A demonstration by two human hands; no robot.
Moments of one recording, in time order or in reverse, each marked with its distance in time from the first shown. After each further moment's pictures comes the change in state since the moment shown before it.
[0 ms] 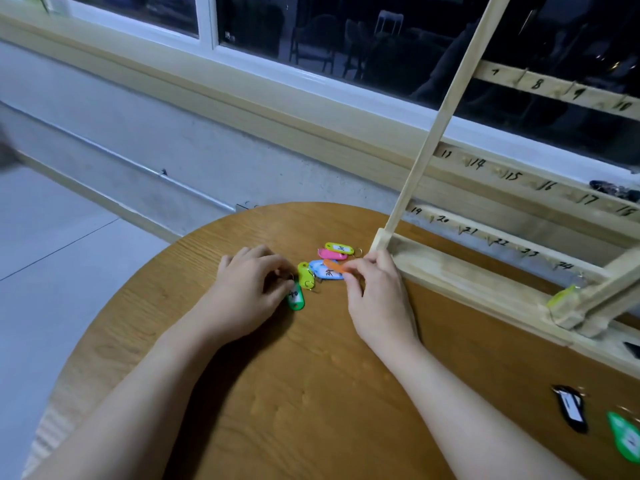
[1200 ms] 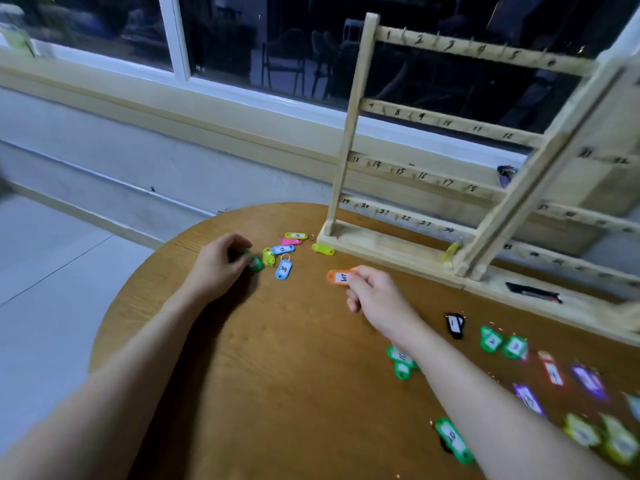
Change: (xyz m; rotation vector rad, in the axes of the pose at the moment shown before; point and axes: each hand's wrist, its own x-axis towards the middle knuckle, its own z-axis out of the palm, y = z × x) left_hand -0.008 0.017 -0.019 -0.202 0.122 -0.162; right_hand -0.069 -0.009 -0.128 0.556 -0.328 0.375
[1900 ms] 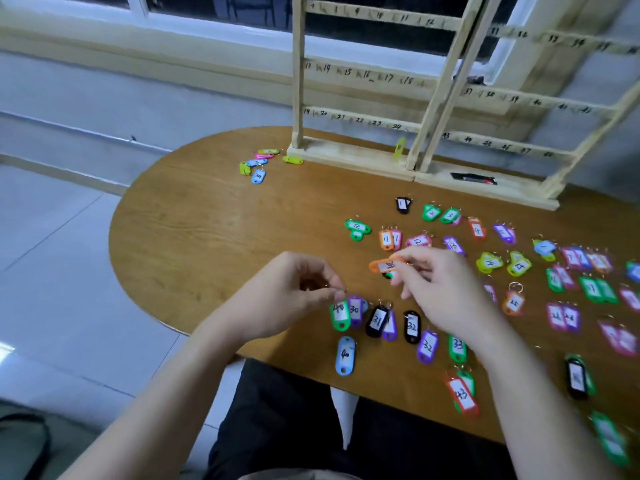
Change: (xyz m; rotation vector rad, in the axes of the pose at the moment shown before) left_hand -0.266 0.176 0.001 -0.333 -0.666 0.146; right_hand -0.246 0.030 -0.074 -0.272 0.169 -0.016
